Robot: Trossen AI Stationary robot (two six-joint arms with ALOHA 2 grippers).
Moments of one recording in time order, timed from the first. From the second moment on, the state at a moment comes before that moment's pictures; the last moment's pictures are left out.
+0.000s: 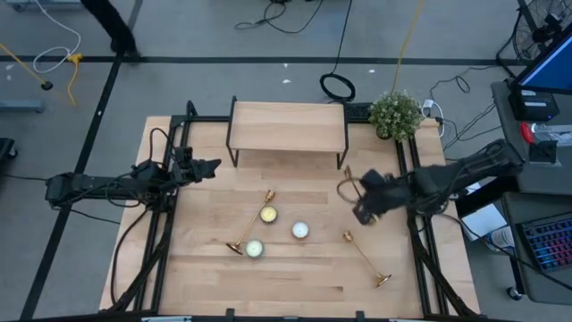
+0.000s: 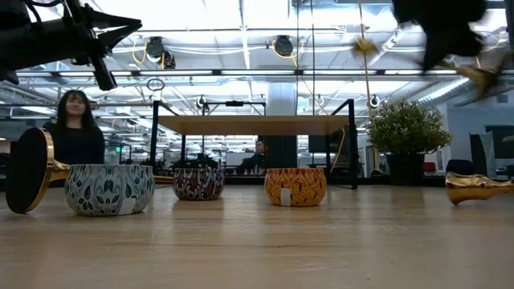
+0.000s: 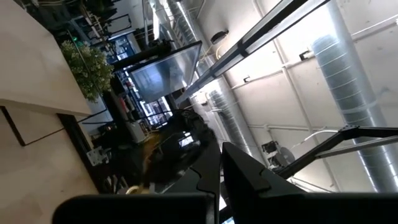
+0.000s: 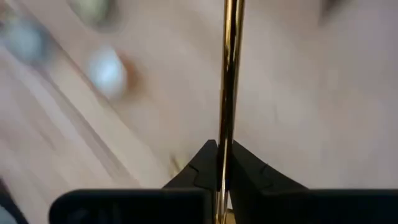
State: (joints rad) left arm 0.12 0.44 0.03 0.83 -0.08 -1.15; right arm 0.33 1.09 1.02 -1.01 0.33 1.08
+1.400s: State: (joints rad) left arm 0.12 0.44 0.03 0.84 -0.18 -1.13; right arm -0.37 1.47 1.23 0.07 0.78 0.21
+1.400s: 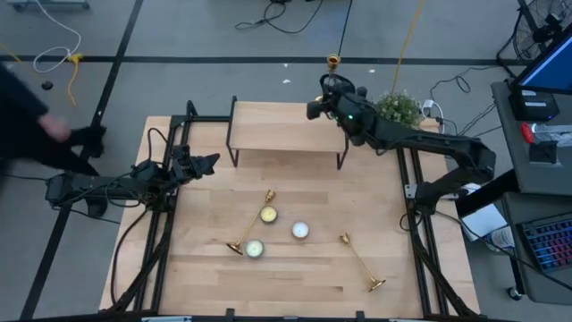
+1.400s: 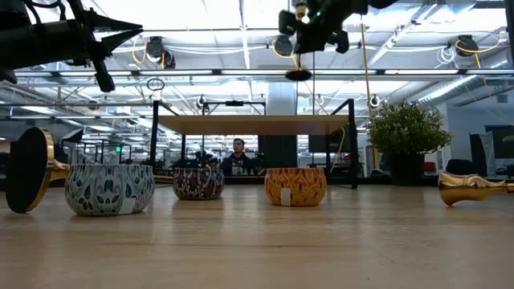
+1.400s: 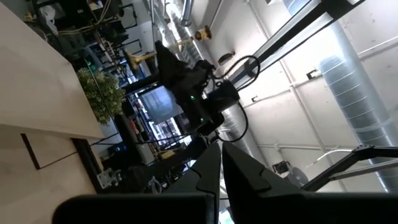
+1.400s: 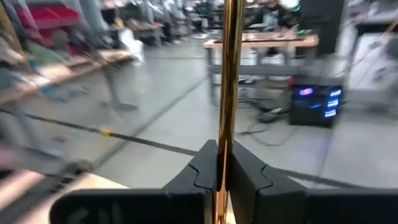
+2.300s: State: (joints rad) left arm 0.12 0.44 0.03 0.79 -0.18 -1.11; right arm -0.47 1.69 1.26 0.08 0.96 0.38
